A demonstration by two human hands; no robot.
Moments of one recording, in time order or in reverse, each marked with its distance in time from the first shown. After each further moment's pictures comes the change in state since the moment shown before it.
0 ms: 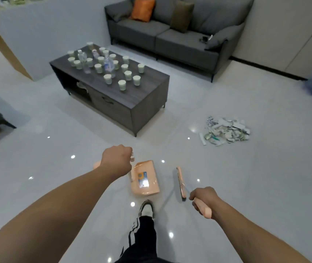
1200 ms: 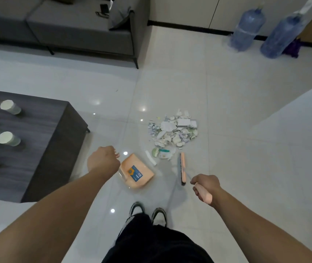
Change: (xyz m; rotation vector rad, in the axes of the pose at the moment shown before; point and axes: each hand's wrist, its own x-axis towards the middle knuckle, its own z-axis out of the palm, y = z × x) left_hand 0.612 0.313 -0.073 -0.246 -0.119 0.047; right_hand 0.349 -0.326 -0.326 0.499 0.346 0.258
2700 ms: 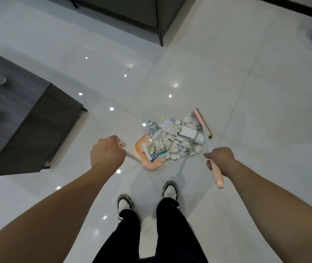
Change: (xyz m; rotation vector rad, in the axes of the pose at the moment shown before) left_hand 0.178 0.279 0.041 -0.060 0.042 -0.398; right_hand 0.340 -0.345 -0.095 -0.434 -0.167 -0.107
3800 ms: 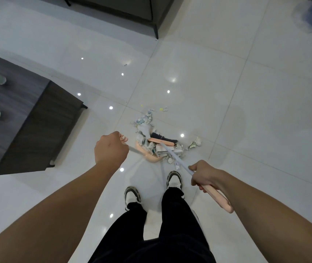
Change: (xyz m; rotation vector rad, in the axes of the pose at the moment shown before) left_hand -0.030 -0.019 0.010 -0.075 0.018 0.053; right_hand -0.069 0.085 0.041 -0.648 -0.386 -0.056
